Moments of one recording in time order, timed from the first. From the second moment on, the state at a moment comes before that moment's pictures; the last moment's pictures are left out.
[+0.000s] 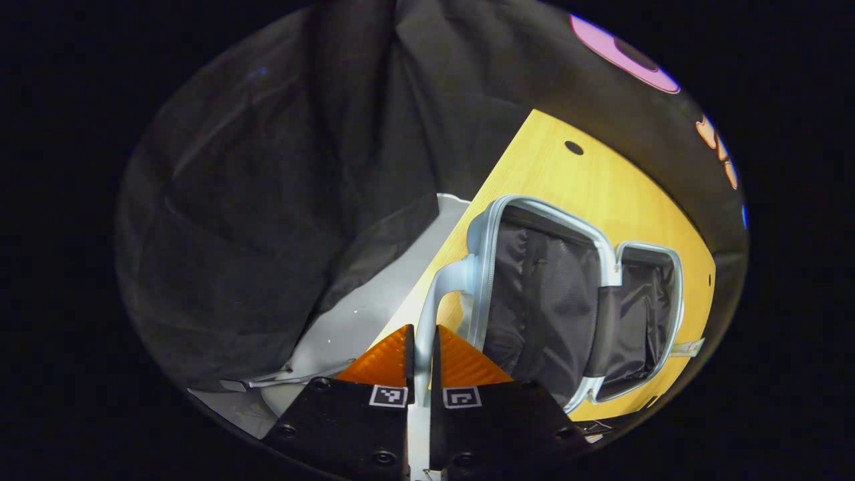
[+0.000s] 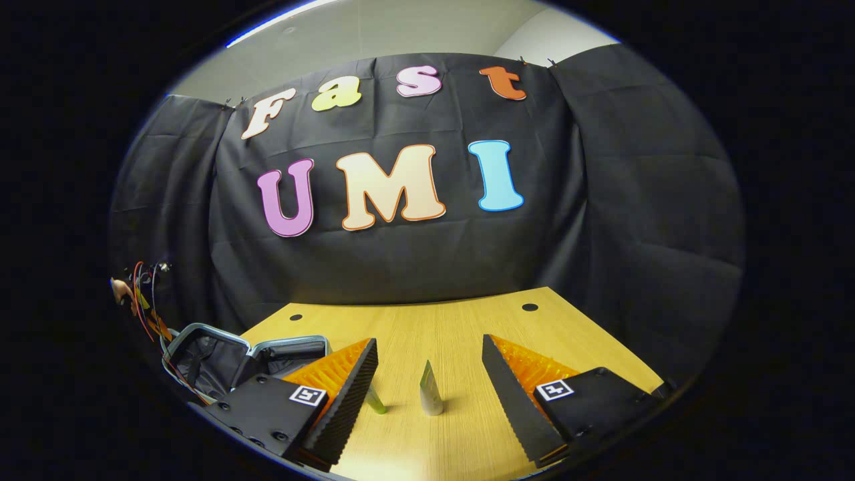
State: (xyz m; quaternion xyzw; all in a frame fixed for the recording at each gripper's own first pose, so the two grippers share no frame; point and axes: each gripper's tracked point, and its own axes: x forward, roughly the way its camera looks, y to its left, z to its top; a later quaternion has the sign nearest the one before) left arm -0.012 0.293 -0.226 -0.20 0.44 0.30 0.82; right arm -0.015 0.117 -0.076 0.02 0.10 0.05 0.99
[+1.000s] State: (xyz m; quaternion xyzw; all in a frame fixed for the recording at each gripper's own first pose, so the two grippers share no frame) left arm -0.001 0.211 -0.198 -0.04 0.45 0.21 0.87; right arm -0.025 0.077 -0.081 0.02 0.10 0.01 1.00
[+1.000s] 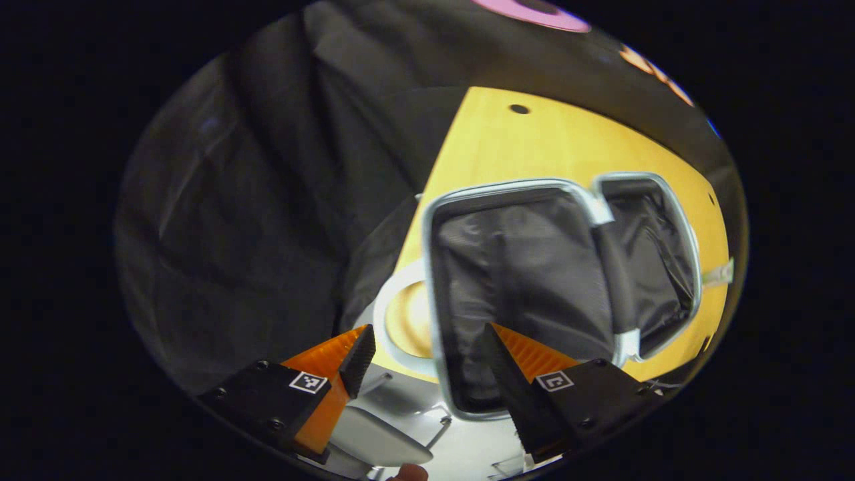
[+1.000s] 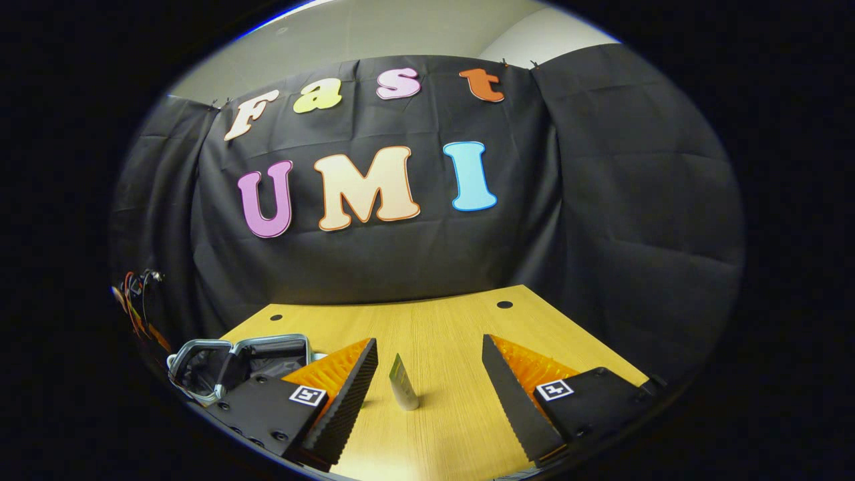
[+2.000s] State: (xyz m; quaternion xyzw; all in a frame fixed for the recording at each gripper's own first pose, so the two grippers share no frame) left arm 0.132 -0.202 -0.151 0.00 0.30 -0.04 0.95; right arm -0.001 0.026 -0.143 0.02 0.19 0.09 0.98
